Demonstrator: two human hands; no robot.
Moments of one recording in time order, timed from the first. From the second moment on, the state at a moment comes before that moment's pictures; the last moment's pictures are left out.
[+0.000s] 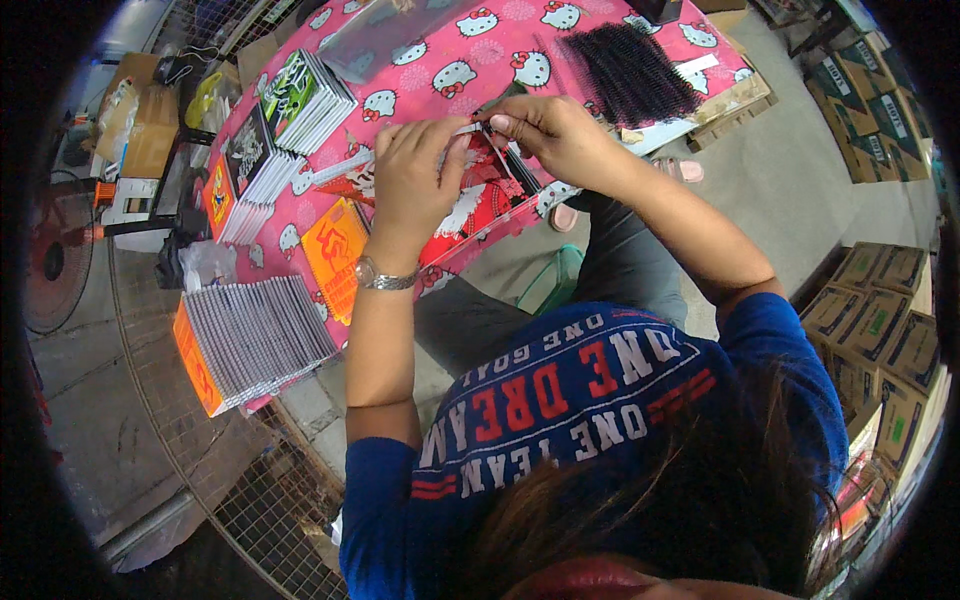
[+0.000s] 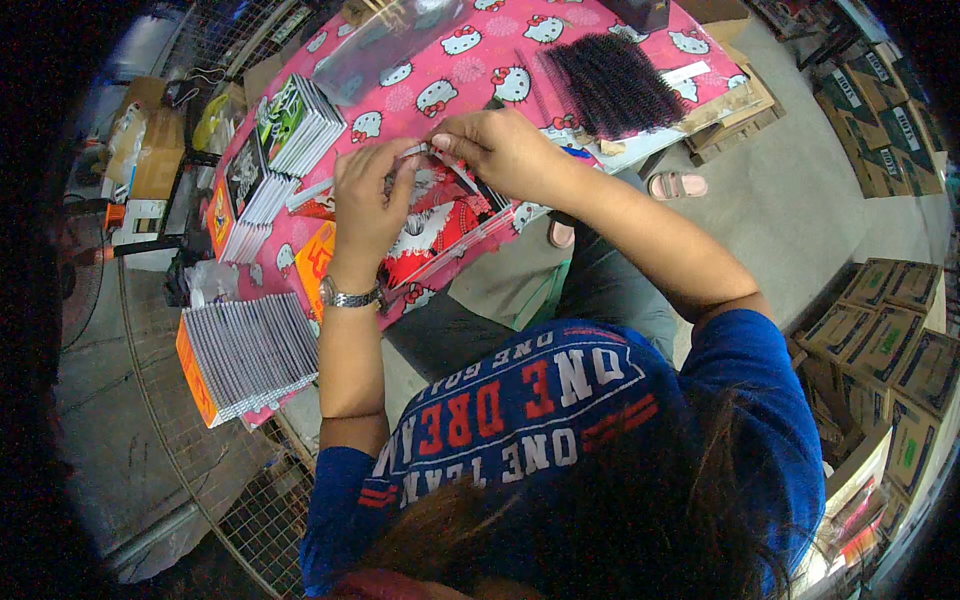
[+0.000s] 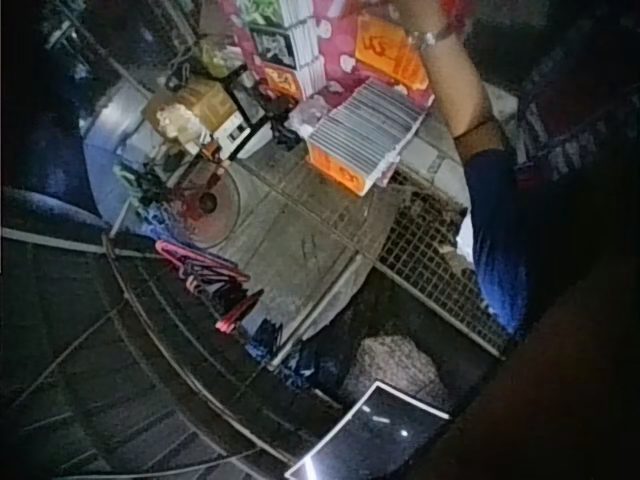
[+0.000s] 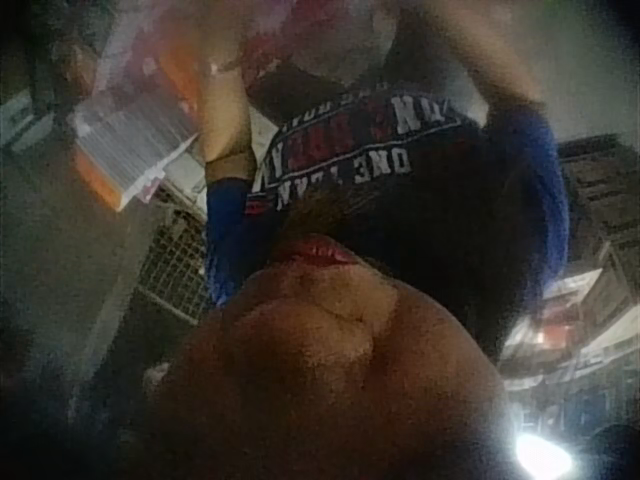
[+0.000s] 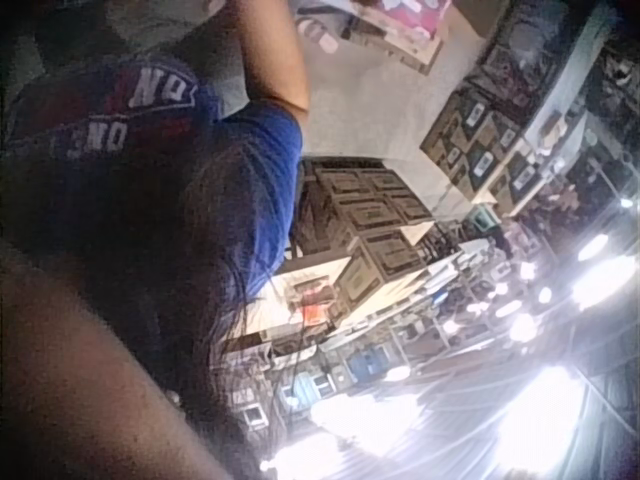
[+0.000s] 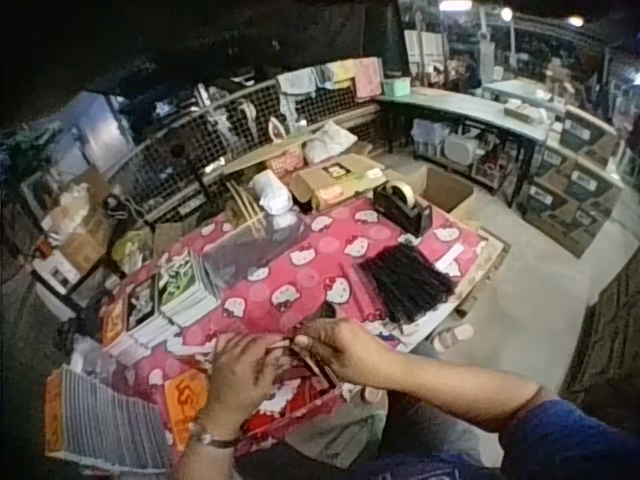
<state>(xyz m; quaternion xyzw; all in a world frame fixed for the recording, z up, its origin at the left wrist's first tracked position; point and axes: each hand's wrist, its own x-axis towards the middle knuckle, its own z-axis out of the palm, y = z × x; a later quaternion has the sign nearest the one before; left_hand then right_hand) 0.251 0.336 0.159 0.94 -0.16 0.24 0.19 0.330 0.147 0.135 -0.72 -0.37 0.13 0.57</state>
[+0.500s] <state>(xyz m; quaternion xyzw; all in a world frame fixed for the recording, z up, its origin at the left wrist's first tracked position) 0.245 0.334 0.157 0.95 -0.15 0.21 0.16 0.323 0.143 0.160 -0.74 -0.48 -0.08 0.46</state>
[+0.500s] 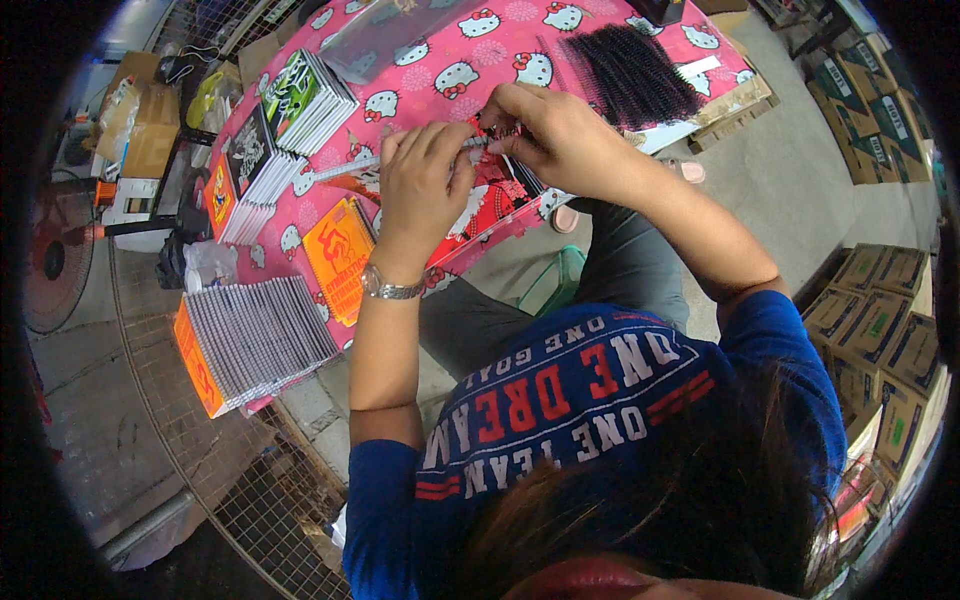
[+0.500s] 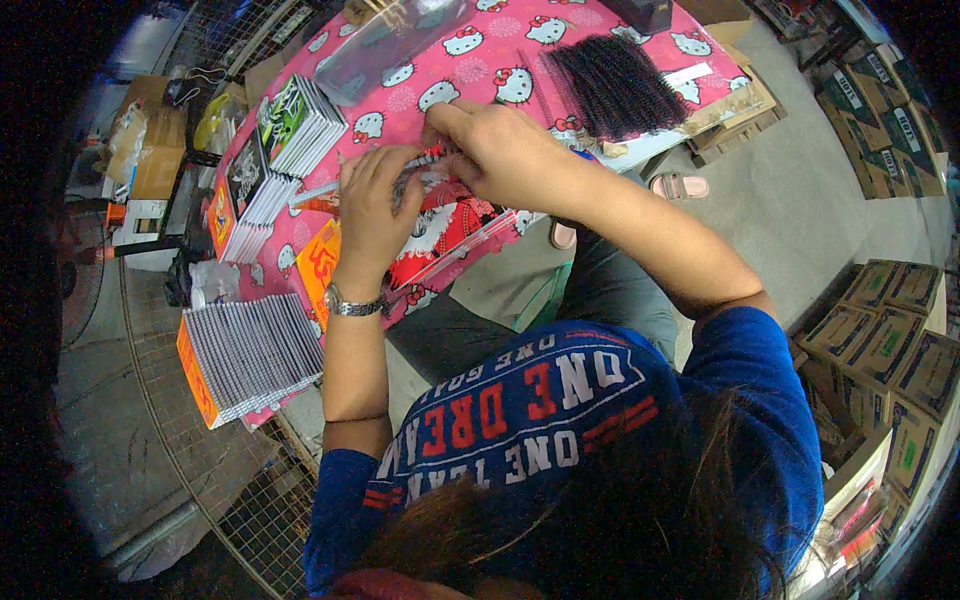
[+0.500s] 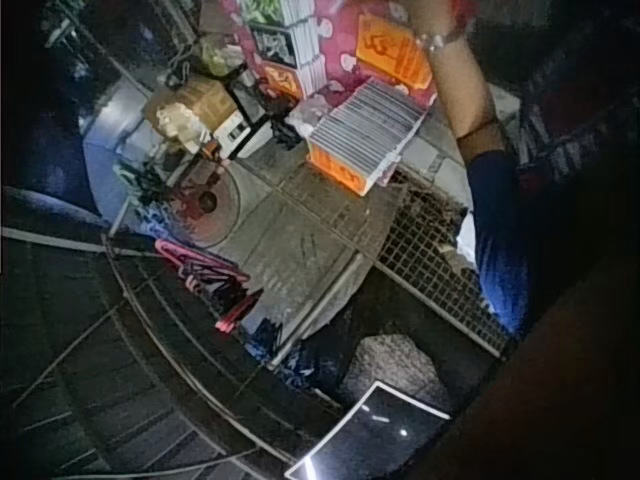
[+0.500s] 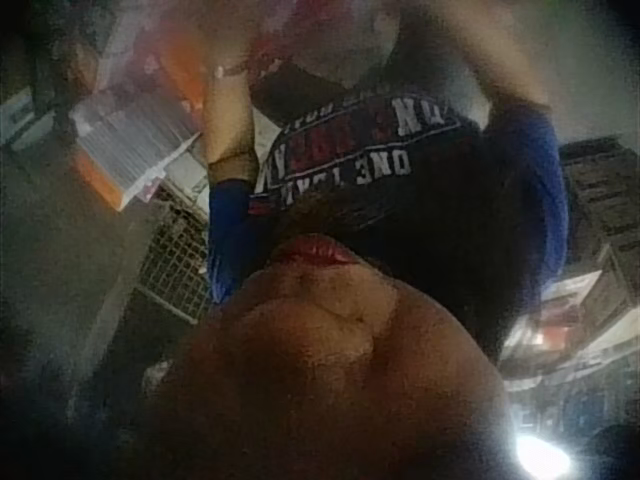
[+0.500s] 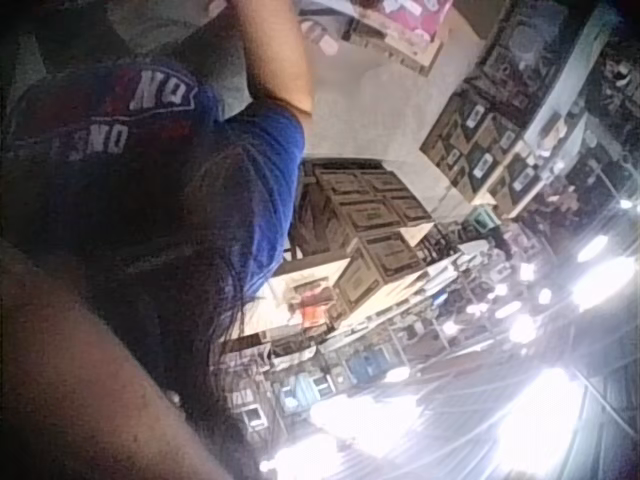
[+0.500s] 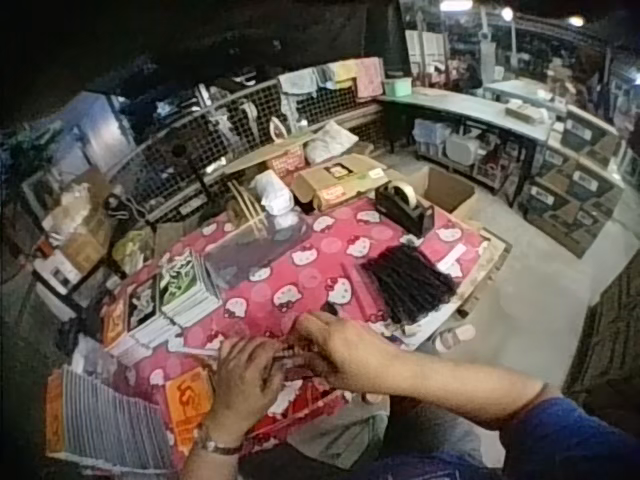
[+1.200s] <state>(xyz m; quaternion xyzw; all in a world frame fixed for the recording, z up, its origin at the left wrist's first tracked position) 0.194 0.334 0.147 0.96 0.00 0.26 0.13 0.436 0.202 -0.043 -0.88 -0.42 -0.14 0.16</state>
